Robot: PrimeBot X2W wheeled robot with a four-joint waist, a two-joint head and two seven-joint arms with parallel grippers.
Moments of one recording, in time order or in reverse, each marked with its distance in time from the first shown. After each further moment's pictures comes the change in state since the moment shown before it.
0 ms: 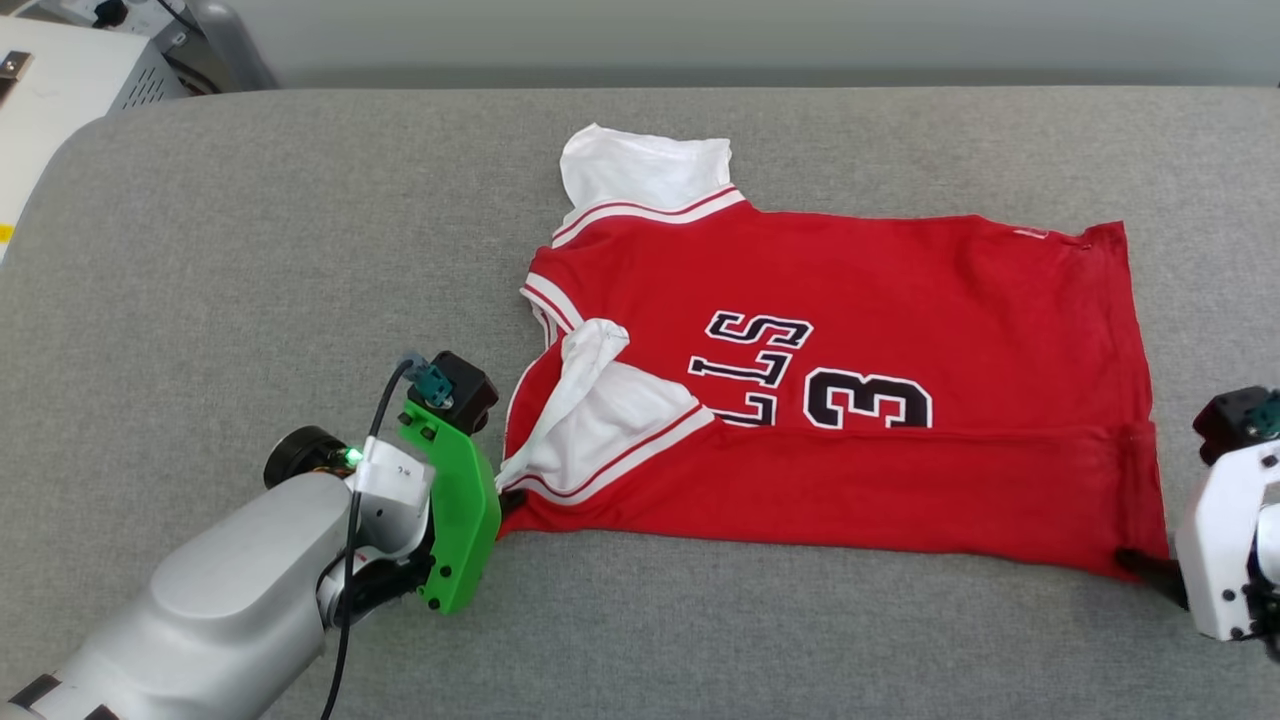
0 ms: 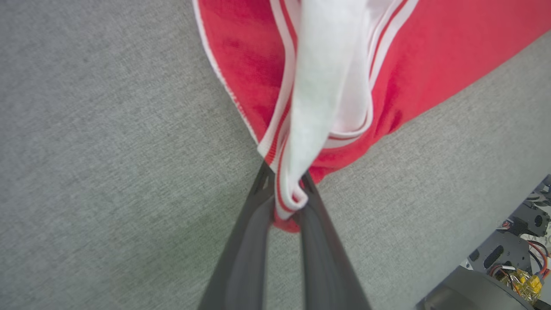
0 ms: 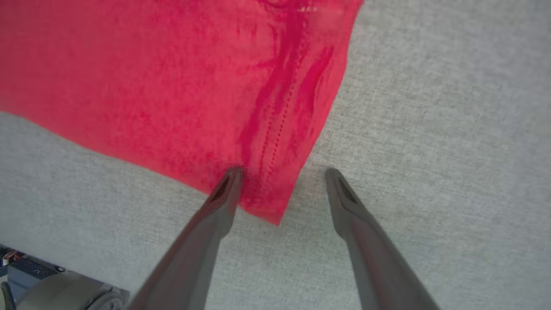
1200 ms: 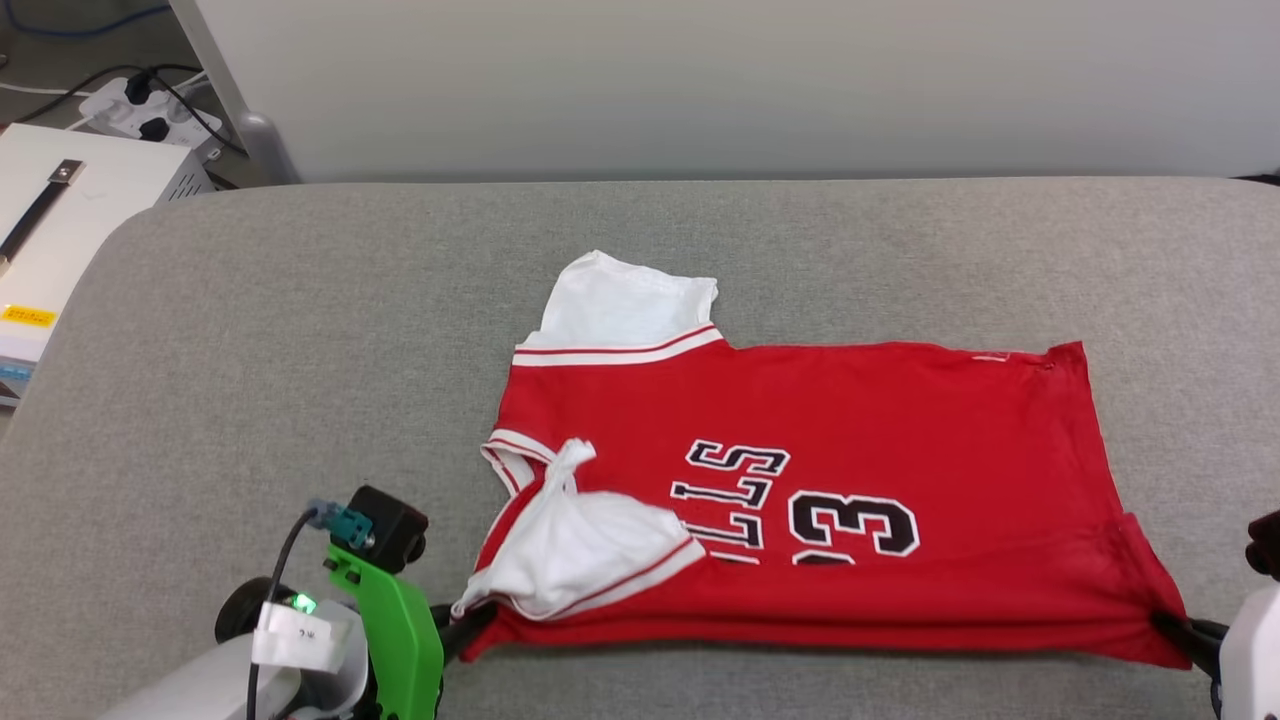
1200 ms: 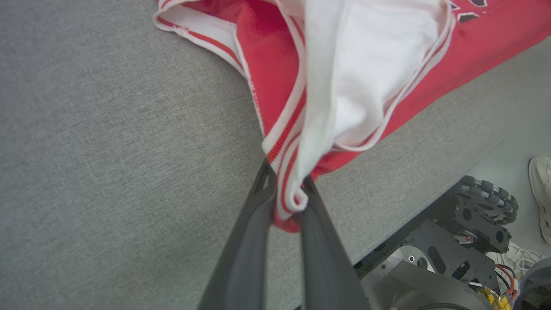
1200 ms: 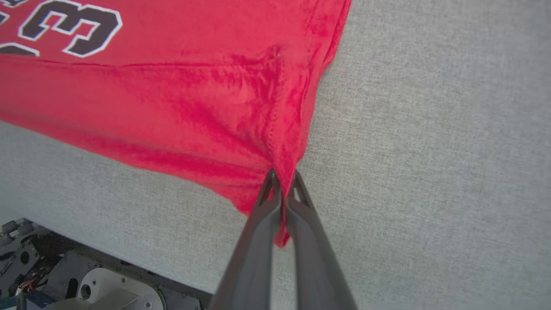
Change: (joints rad) left arm 0.271 0.183 0.039 -0.272 -0.083 0.116 -0.174; right arm 0.270 -0.063 -0.034 -0.107 0.098 0.000 -0.326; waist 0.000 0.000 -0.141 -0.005
